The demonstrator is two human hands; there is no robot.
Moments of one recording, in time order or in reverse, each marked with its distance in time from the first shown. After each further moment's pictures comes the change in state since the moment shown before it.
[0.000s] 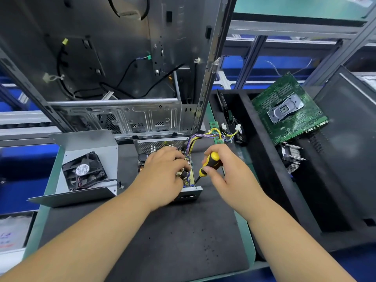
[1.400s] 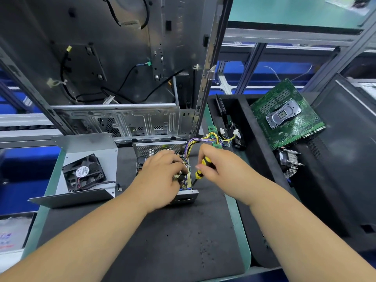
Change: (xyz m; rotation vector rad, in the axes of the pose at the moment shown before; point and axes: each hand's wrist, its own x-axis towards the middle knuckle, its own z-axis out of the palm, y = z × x) left_hand 0.001 -0.002 0.002 -0.001 -0.011 -0.010; right_hand 0.027 -0.016 -0.026 -0.157 -0.300 -0.006
